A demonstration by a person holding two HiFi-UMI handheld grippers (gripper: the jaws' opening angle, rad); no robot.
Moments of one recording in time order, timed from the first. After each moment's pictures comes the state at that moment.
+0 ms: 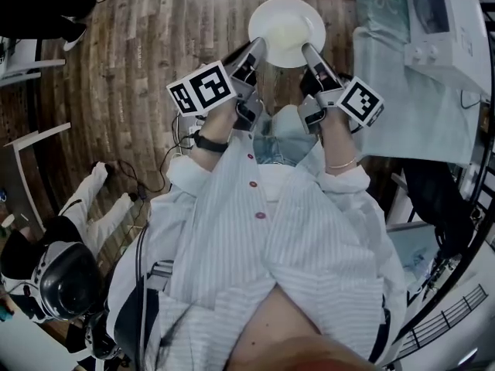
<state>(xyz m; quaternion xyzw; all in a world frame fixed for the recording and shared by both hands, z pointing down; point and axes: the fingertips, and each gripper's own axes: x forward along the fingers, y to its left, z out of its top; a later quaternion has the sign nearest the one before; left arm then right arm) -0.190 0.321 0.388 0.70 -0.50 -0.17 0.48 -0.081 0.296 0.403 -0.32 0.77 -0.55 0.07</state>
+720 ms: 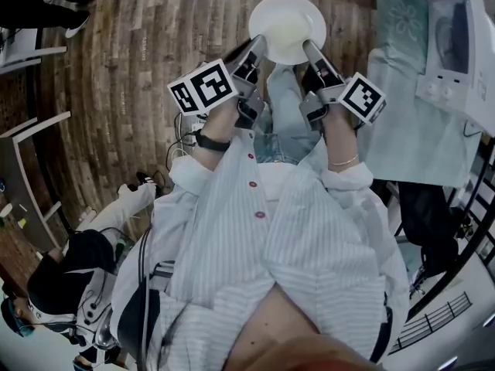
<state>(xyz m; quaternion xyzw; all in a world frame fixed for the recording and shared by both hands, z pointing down) -0.258 0.254 0.411 0.66 -0.53 -0.18 0.50 -0.152 0.219 0.427 -0.29 0.77 -0.57 0.03</state>
